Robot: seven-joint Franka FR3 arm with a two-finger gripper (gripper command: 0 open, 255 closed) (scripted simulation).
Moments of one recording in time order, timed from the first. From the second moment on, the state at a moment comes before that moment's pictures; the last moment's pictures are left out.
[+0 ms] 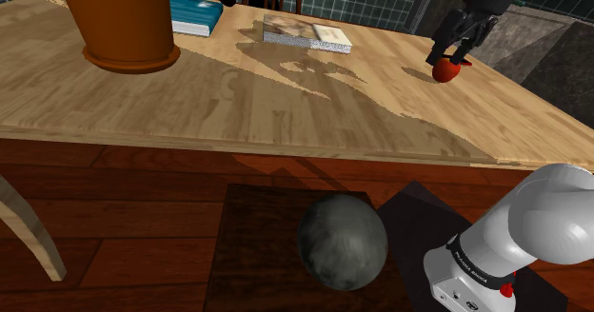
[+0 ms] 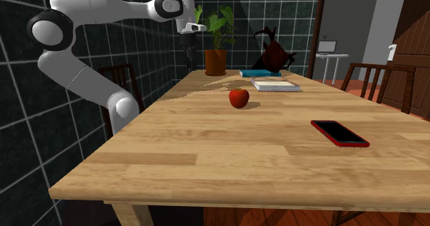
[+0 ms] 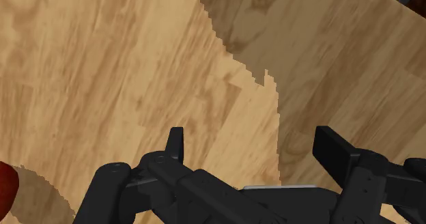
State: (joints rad) arm 0.00 -0.79 -0.05 -2.28 -0.01 1.58 0.14
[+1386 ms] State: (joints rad) arm 0.03 -0.31 -0.51 -1.95 -0.14 1.63 -0.59
